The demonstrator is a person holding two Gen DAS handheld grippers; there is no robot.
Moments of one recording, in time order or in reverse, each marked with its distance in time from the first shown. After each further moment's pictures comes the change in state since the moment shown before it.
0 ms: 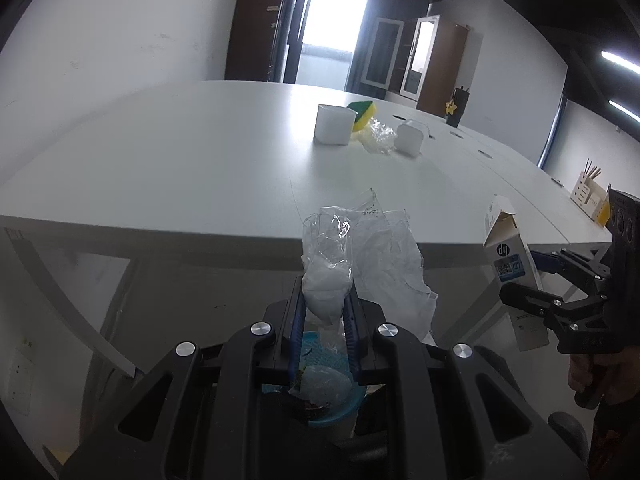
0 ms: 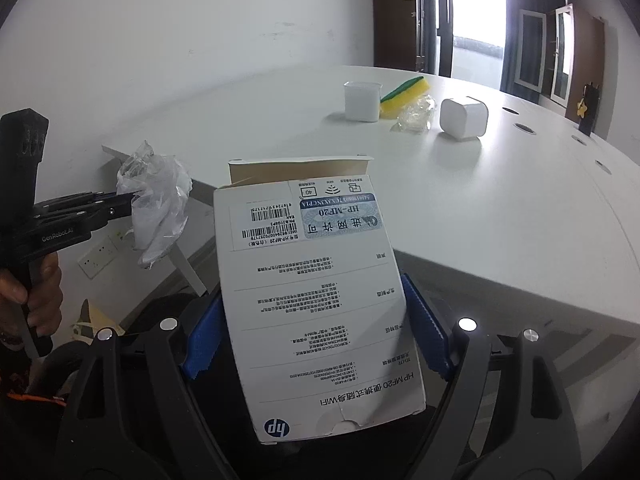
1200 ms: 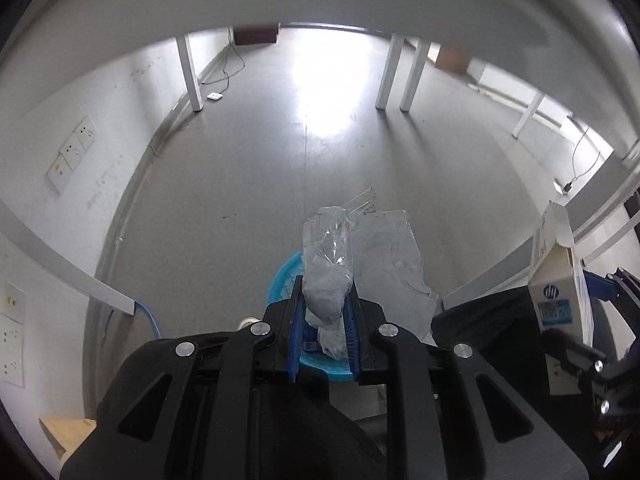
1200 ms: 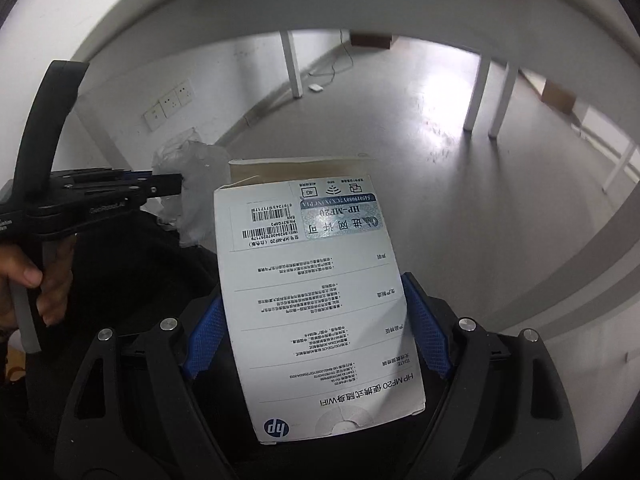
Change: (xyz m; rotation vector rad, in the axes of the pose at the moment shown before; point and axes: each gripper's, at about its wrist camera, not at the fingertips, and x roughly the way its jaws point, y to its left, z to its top) left arm 0.182 0.004 -0.077 0.009 0.349 0.117; right arm 0.141 -0.020 -0.106 0.125 0.247 -0.031
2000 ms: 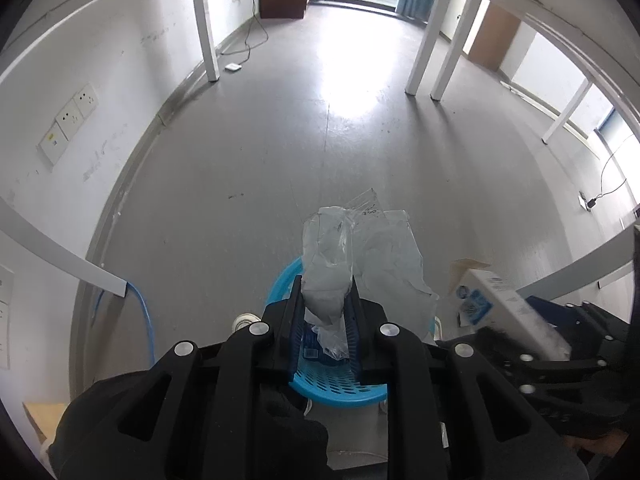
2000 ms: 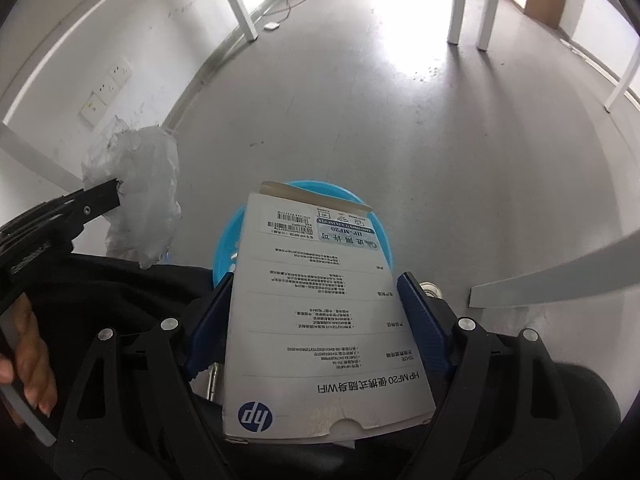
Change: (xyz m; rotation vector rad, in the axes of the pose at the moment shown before) left arm 0.077 0.005 0.017 -0.102 0.075 0.053; right arm 0.150 -0.031 0.018 0.189 0.243 -0.024
